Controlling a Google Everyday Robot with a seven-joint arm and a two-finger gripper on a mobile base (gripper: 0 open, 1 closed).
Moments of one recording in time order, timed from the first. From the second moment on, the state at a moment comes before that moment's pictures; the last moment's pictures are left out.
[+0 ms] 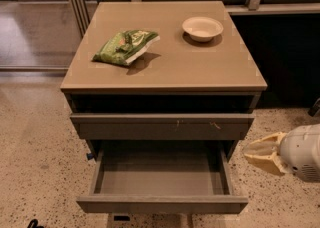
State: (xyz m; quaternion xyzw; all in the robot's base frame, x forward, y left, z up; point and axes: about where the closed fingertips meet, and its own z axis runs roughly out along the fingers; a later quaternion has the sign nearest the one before) arm 0.382 -0.206 0.799 -0.42 0.83 0.14 0.33
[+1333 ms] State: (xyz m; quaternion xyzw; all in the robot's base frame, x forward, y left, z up) arm 0.353 -0.197 0.655 -0.35 0.88 0.20 0.25
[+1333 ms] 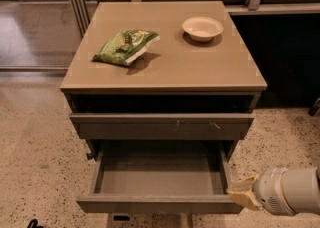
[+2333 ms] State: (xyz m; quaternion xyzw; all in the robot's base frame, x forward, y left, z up) arm 0.326 -0.199 0.598 -0.33 0.90 0.19 0.19
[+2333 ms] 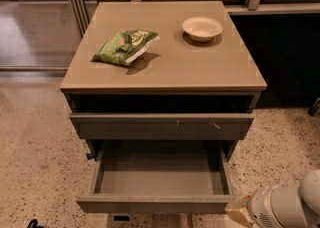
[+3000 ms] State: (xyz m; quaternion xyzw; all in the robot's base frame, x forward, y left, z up) arm 0.325 -0.202 0.565 -0.30 0.91 0.21 0.20
